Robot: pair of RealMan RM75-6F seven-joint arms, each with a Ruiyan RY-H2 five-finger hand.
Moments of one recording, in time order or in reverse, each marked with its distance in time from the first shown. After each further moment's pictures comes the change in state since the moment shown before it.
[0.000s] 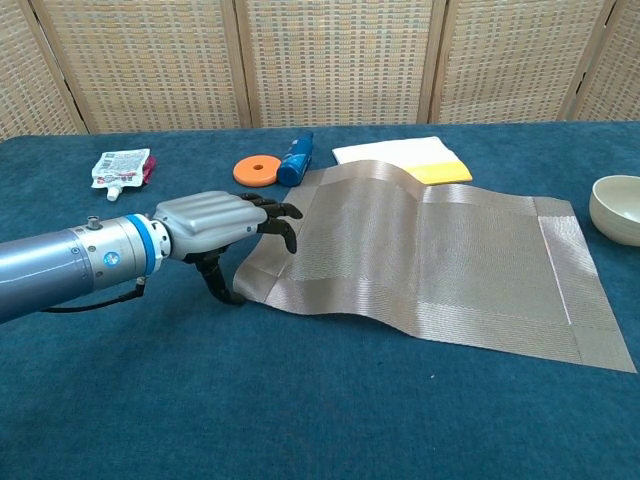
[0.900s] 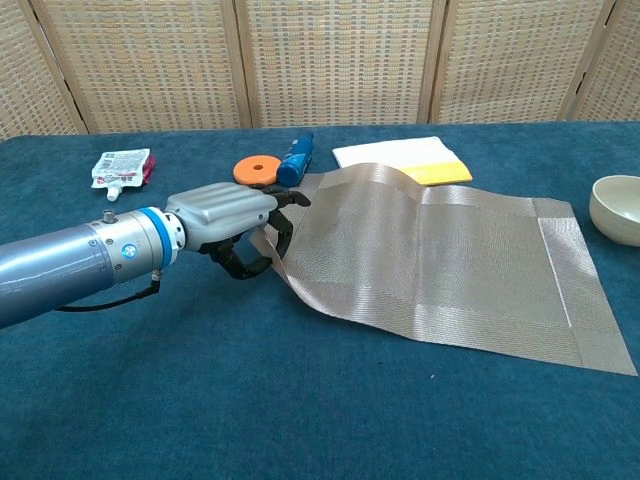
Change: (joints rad) left arm -0.017 -0.028 -0.021 -0.012 -0.084 0.024 0.034; right arm -0.027 0.018 0.022 -0.026 -0.050 0.005 0.025
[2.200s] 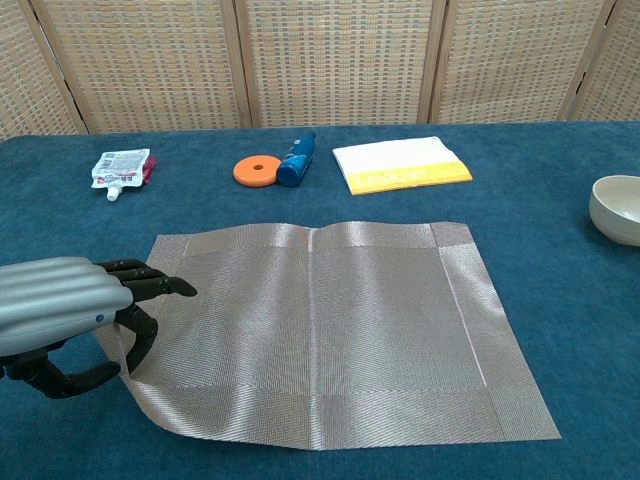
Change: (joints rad) left arm 0.254 0.450 0.278 -0.764 -0.125 0.157 0.472; right arm -0.036 0.027 -0.003 -0.054 -0.086 0.028 -0.013
